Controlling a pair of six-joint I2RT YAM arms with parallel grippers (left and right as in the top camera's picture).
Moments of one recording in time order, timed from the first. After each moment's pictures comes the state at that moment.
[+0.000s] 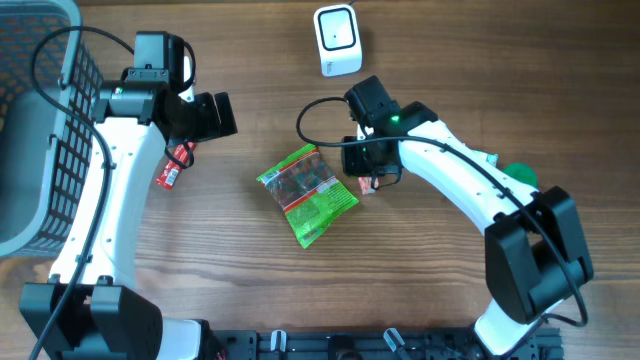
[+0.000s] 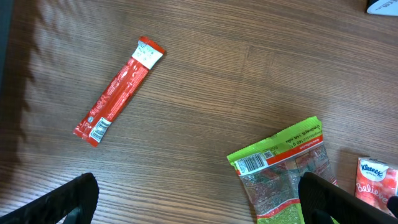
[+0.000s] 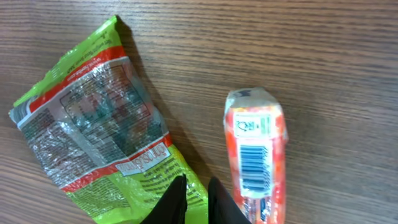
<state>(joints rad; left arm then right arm) -0.05 1.59 1.46 -1.07 0.00 -0.28 0.52 1.85 1.33 -0.80 -0.14 0.47</state>
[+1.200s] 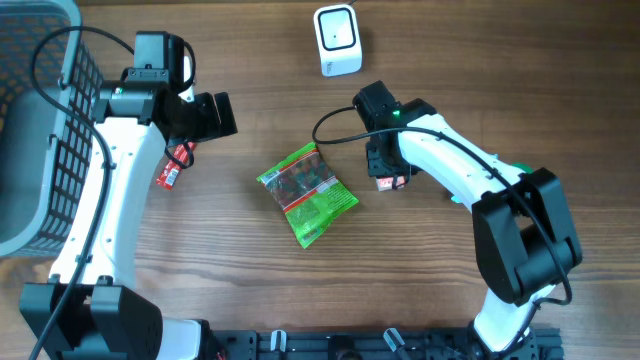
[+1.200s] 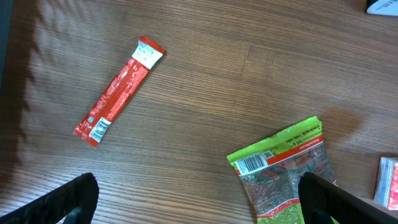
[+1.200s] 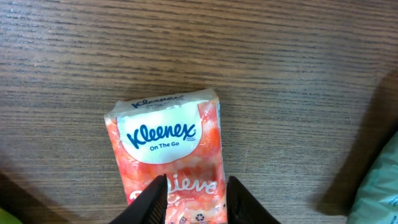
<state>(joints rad) -0.05 1.59 1.46 -1.07 0.00 -0.28 0.48 1.93 1.33 -0.89 0.20 0.38</state>
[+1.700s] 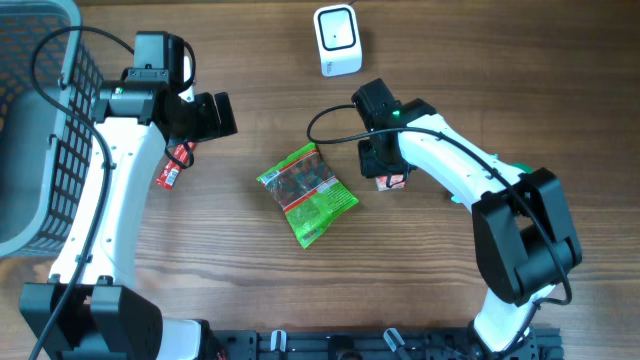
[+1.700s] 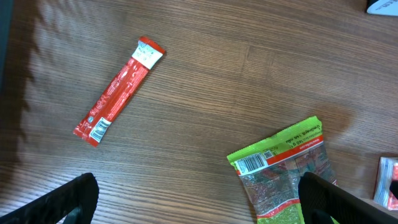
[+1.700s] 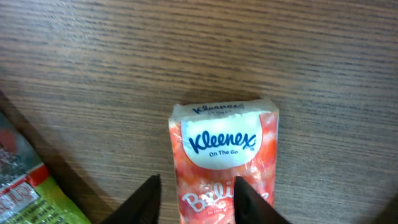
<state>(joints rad) -0.05 1.59 1.46 -1.07 0.00 -0.28 0.48 1.93 1.33 -0.84 0.07 0.35</state>
